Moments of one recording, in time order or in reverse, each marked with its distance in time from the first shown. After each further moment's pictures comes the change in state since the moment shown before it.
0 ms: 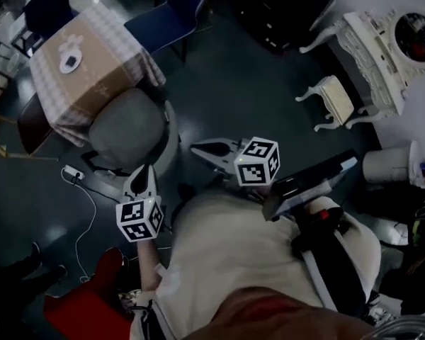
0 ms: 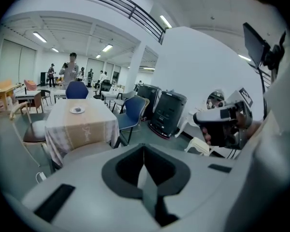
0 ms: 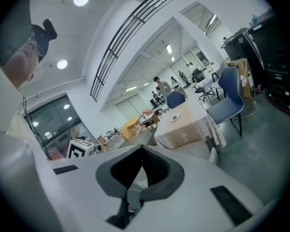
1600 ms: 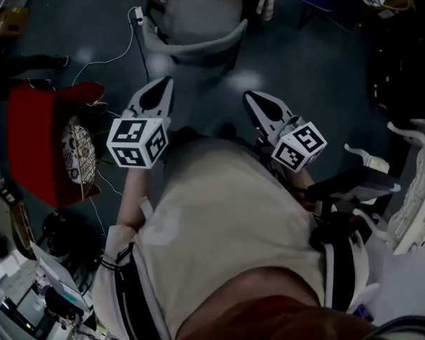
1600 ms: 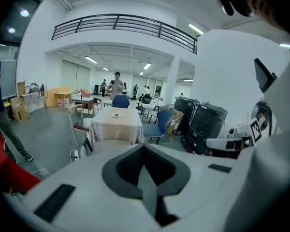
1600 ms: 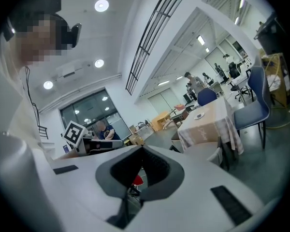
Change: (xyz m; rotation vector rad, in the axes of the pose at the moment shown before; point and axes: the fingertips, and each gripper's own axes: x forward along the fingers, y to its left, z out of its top) left arm -0.087 -0.118 -0.021 -0.255 -0.161 0.546; right arm -0.113 -0.021 -0.037 -0.186 0.087 0.404
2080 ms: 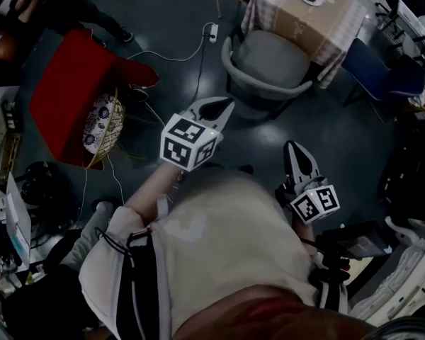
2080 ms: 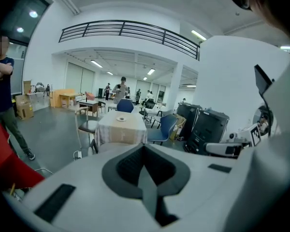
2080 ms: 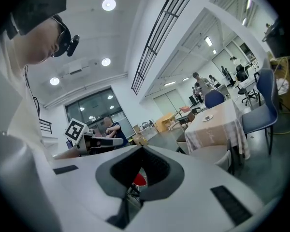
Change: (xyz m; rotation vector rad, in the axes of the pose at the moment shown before) left arm -0.046 0.019 -0.008 -0.033 -0.049 -0.008; right arm 0.009 0.051 -0.013 -0.053 -0.009 0.018
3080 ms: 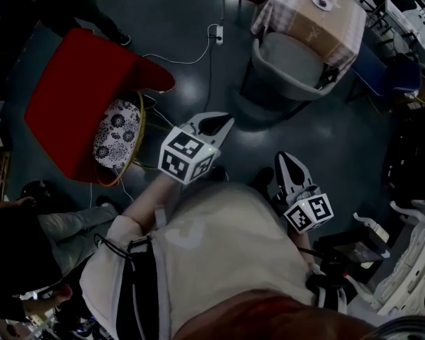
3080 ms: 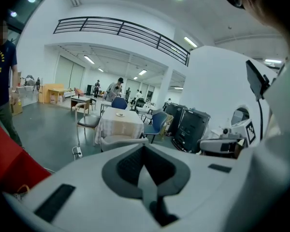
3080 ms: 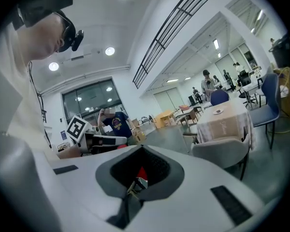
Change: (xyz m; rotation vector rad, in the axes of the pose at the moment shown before) left arm -0.156 0.145 -0.084 0.019 0.001 -0.156; right arm 0.109 0.202 -0.114 -0.071 0.049 -0.055
